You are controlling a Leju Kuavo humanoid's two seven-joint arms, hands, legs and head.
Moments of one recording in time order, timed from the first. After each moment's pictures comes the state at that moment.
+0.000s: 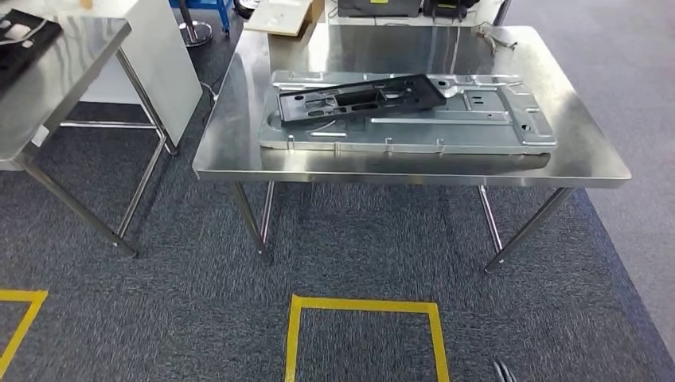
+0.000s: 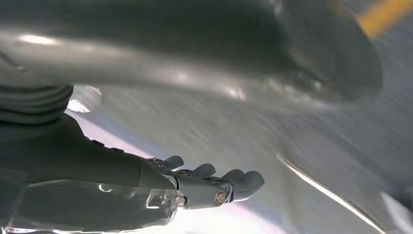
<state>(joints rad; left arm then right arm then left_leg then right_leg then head) -0.03 -0.08 0.81 -0.21 -0.88 0.00 -0.31 0.03 -0.05 -0.22 -0.47 0.81 -0.63 -0.44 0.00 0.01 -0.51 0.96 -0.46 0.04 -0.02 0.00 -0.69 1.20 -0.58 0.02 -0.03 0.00</state>
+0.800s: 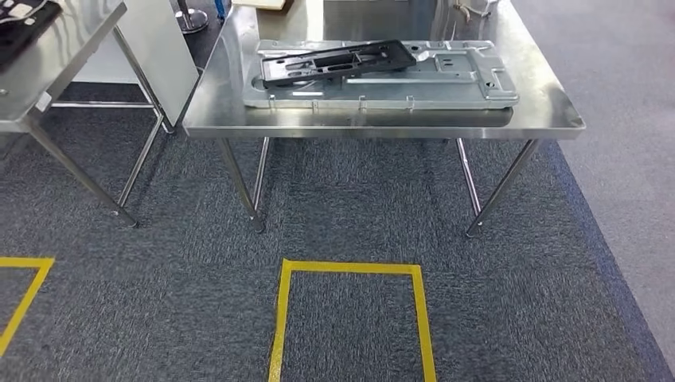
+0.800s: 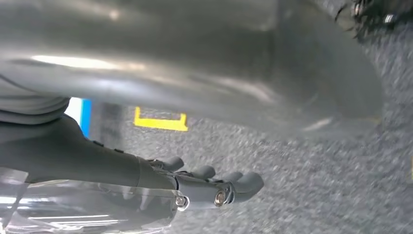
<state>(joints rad) -0.02 -0.10 0.82 -0.21 -0.99 0.03 -0.36 0.01 0.06 -0.60 -0.18 0.61 -0.17 0.05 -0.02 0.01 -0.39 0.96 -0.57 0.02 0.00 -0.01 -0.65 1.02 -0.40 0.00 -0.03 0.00</state>
